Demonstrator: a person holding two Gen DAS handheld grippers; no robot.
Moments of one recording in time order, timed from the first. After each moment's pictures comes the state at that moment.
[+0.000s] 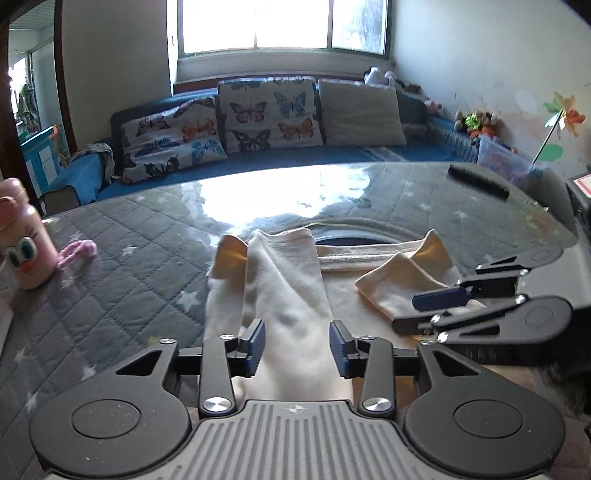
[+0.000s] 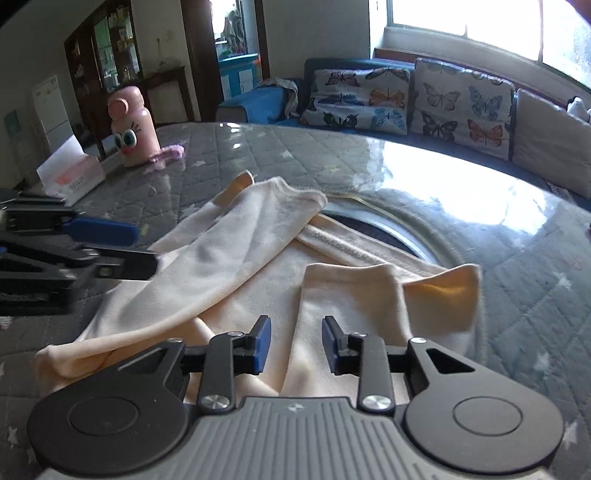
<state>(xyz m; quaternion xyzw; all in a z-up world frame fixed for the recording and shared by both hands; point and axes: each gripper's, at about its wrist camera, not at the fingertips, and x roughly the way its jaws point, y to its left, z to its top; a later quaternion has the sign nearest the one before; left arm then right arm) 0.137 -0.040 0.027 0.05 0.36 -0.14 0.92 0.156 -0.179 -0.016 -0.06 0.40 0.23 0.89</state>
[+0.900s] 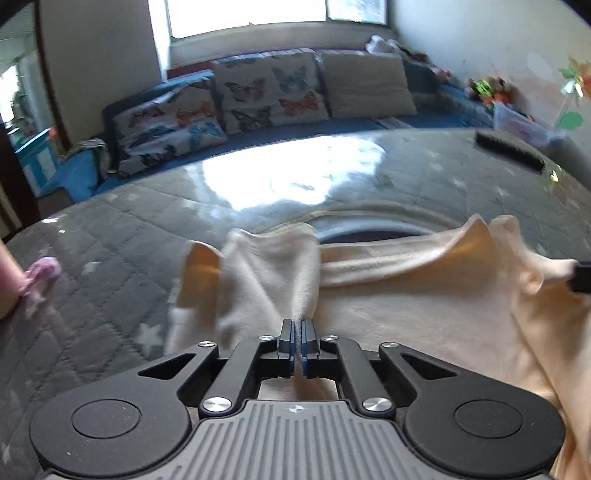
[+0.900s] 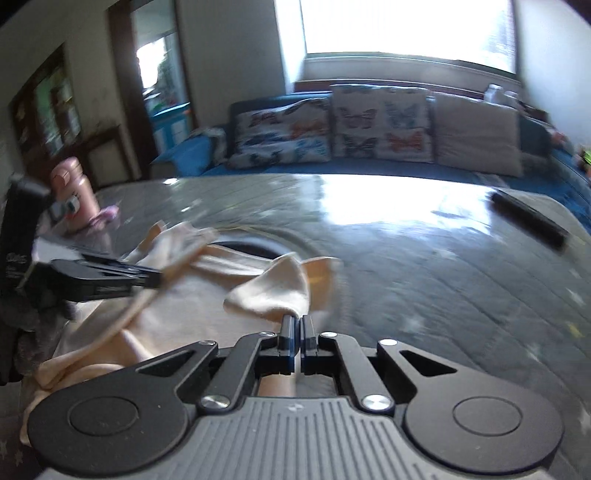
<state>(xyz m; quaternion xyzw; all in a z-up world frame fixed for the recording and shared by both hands) 0.191 -0.061 -0.001 0.08 0.37 -0.11 0.92 0.118 -0.284 0.013 0.01 0.35 0.12 0.93</state>
